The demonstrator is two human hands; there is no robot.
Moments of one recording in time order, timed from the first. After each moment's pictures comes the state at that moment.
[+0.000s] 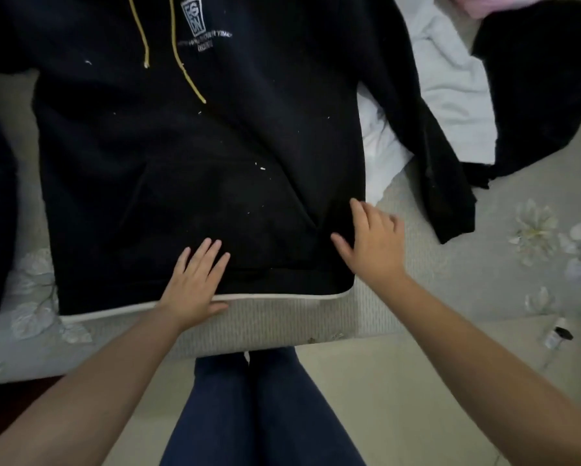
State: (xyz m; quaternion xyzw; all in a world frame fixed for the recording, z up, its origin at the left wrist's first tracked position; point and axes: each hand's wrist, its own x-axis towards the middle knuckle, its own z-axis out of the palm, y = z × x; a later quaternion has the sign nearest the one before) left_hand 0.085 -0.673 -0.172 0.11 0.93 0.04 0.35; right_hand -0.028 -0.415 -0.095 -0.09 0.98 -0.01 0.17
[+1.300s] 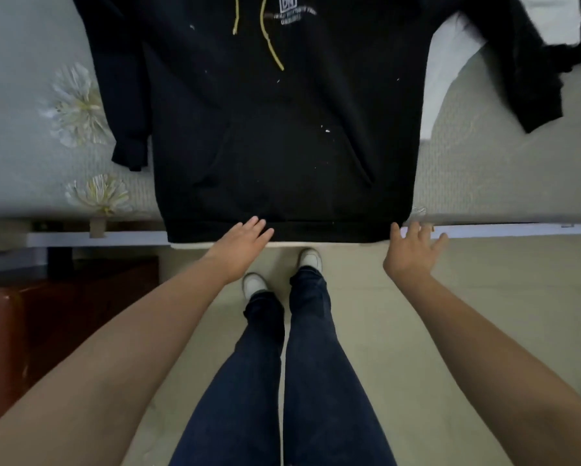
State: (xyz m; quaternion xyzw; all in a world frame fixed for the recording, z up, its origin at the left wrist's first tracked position) left_hand 0.288 -0.706 -0.140 0.16 0.91 0.04 0.38; right_hand 0.235 -0.433 -0.121 0.02 0.92 0.21 0.34
